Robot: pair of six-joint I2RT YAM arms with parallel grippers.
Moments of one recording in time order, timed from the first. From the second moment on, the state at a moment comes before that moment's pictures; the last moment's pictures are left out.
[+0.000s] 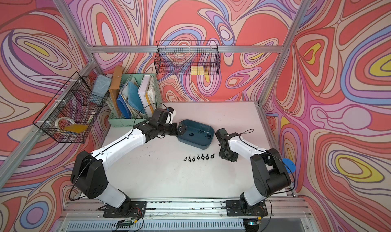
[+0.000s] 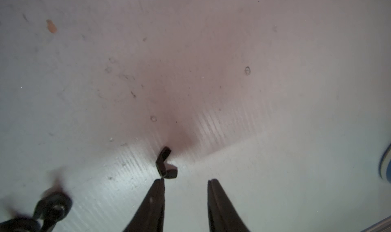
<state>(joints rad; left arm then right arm) -0.54 1.59 1.27 -0.45 0.17 -0.46 0.32 1.57 0.91 -0.86 0.23 0.72</state>
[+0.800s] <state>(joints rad) -0.54 1.59 1.28 -0.46 0.18 -0.46 0.25 1.57 0.86 -0.76 0.09 0.70</state>
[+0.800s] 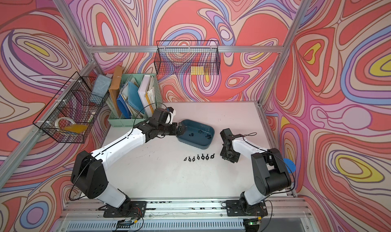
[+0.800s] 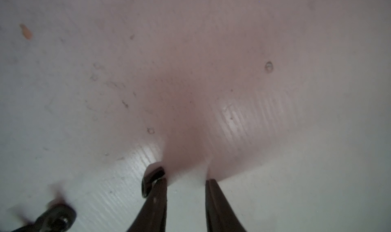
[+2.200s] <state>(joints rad) -1.04 2.47 2.09 -0.66 0.07 -0.27 0.05 1.09 0.82 -0.94 0.13 0.74</state>
